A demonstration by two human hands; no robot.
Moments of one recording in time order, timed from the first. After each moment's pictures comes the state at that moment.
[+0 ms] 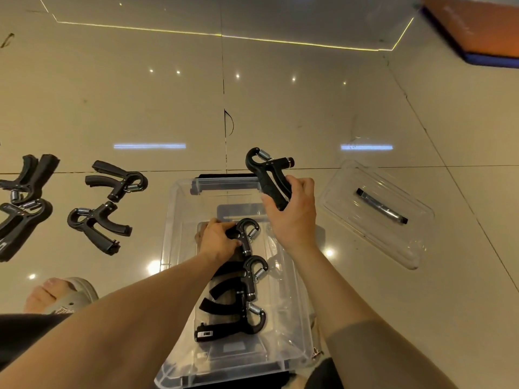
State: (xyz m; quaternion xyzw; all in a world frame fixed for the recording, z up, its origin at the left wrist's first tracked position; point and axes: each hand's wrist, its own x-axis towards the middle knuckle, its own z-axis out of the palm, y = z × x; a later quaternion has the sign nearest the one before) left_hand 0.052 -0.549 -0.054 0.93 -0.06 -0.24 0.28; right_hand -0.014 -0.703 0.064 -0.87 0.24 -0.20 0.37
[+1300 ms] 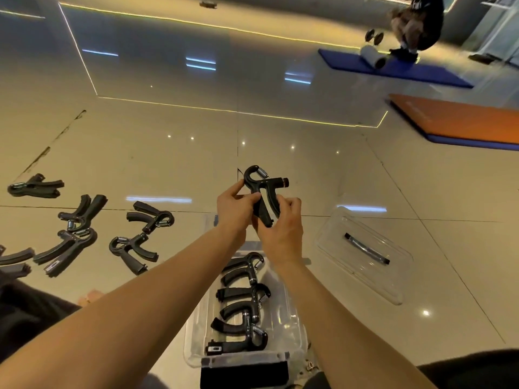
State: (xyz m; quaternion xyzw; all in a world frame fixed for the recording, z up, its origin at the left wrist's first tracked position) left_hand 0.037 -0.557 0.190 0.62 0.06 -0.17 0.76; right_hand -0.025 -0.643 0.145 -0.87 0.18 -0.29 0.36
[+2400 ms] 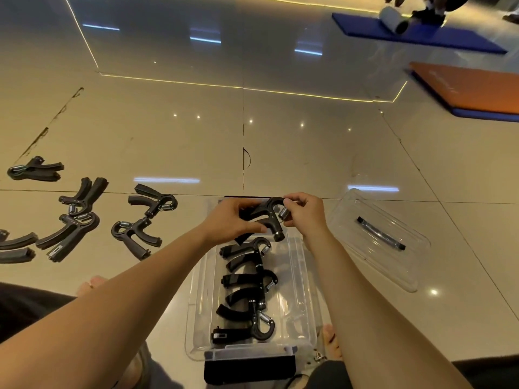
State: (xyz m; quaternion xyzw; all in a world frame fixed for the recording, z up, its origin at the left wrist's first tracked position) left_hand 0.056 -0.515 0.136 0.82 -0.27 -0.25 0.44; right_hand -0.004 -0.703 0.125 -0.73 0.32 -0.09 0.59
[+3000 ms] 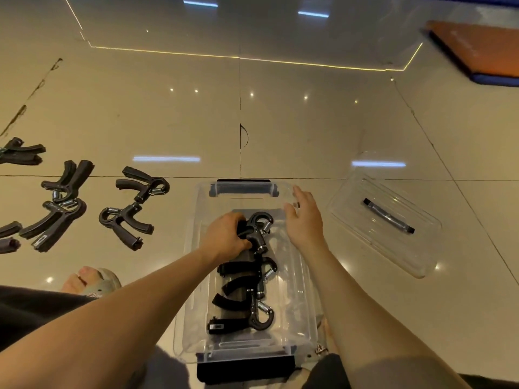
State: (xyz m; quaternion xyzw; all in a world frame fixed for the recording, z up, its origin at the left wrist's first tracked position) left_hand 0.042 -0.528 0.038 0.91 -0.20 -0.22 0.28; right_hand -0.021 -0.708 0.058 -0.87 0.26 -0.10 0.42
